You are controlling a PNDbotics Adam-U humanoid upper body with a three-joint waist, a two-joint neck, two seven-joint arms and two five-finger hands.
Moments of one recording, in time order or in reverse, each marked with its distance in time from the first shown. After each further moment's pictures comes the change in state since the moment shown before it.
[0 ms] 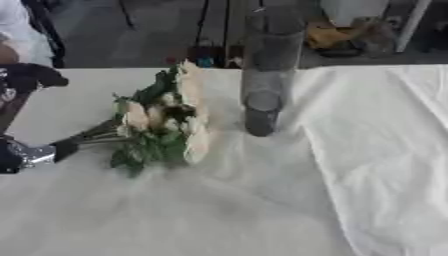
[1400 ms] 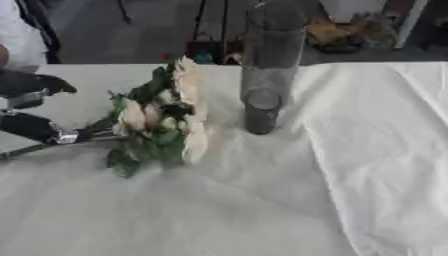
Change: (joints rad) left arm -0.234 -0.194 -0.116 0.553 -0.161 -0.097 -0.009; right arm -0.005 0.003 0.012 0.000 -0.012 -0.006 0.015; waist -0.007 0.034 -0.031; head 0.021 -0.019
